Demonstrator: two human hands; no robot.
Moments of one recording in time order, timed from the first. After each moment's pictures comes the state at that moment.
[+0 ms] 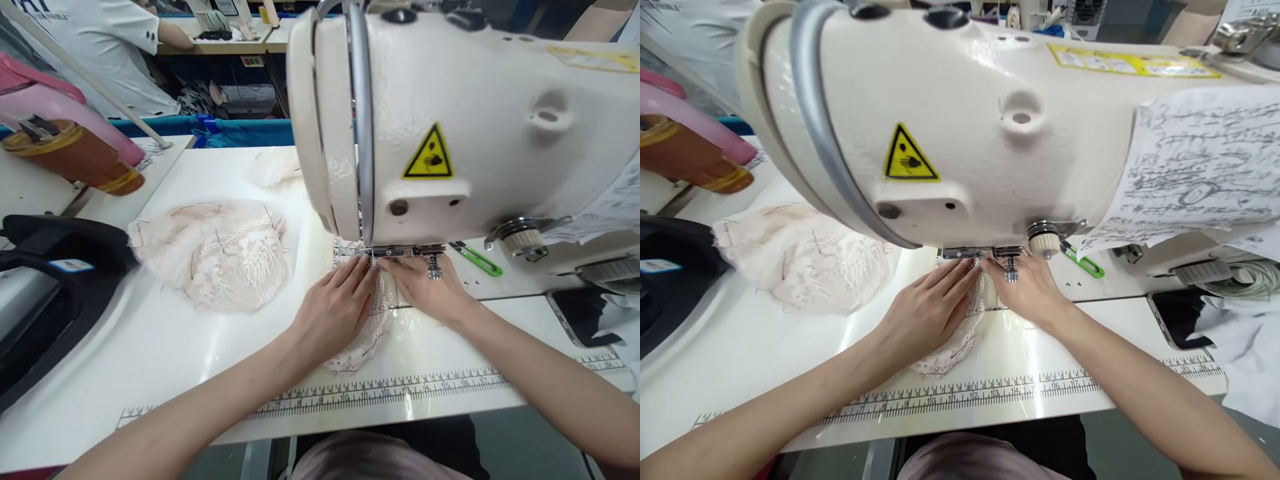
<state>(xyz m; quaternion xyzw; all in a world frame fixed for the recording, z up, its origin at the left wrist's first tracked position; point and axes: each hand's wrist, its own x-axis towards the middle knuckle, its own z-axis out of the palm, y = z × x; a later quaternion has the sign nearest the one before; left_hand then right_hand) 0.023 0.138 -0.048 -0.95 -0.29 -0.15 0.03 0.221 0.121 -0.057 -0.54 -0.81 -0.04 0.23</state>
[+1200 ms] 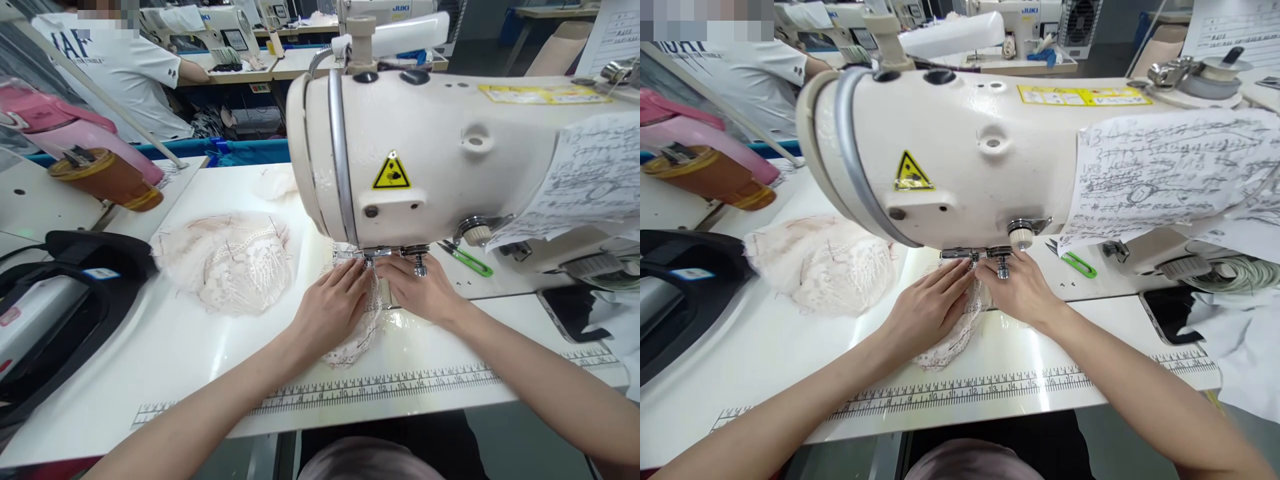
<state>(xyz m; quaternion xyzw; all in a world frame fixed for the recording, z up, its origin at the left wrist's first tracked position) 0.024 0.140 -0.047 -0.94 -0.28 -0.19 0.07 0.224 0.118 -0.052 -0.46 -0.84 -0.14 0.25</state>
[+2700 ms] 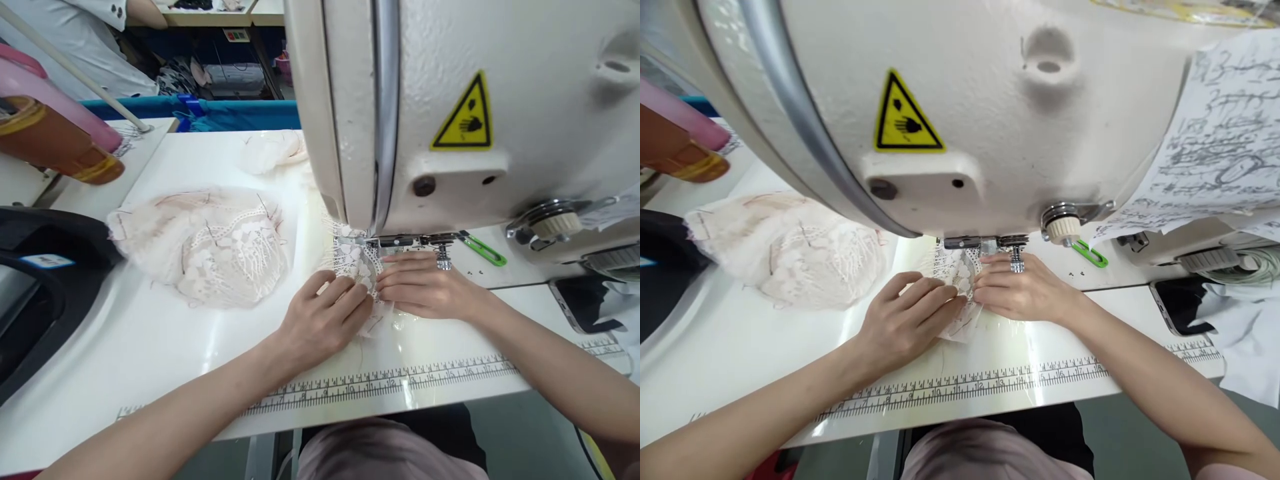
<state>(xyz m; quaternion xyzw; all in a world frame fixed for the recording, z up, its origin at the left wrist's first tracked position) 0.005 0.135 -0.037 -0.94 -0.14 -0.27 0.14 0.229 0.120 -0.047 -0.24 -0.92 0.00 0.32</state>
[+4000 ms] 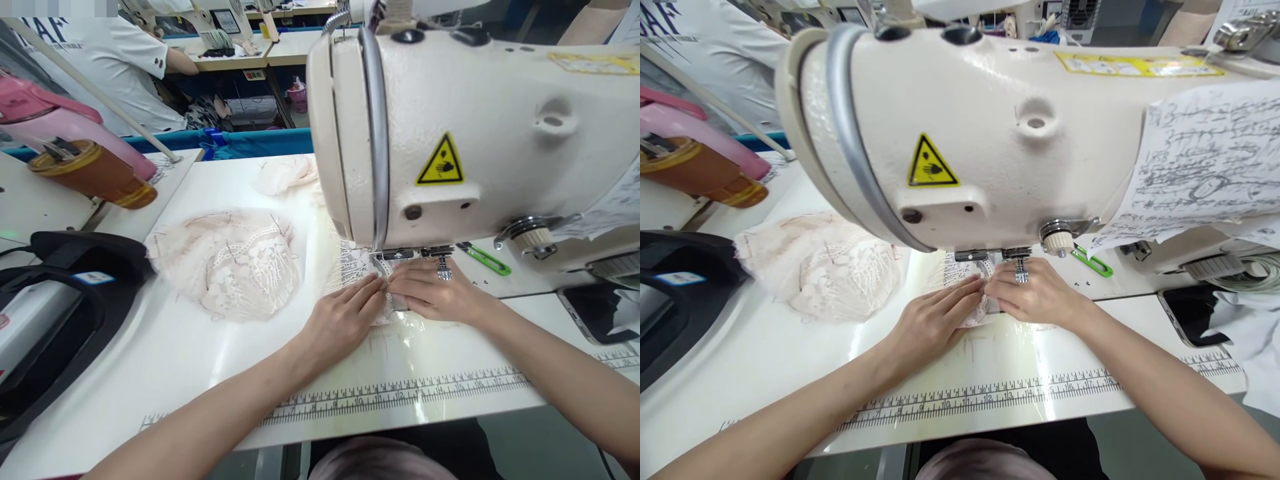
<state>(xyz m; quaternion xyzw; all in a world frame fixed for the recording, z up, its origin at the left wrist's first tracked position) 0.012 0.137 -0.049 -0.95 -0.18 -0.24 0.00 0.230 0.117 -0.042 -0.34 -0.88 -0.14 0.30</state>
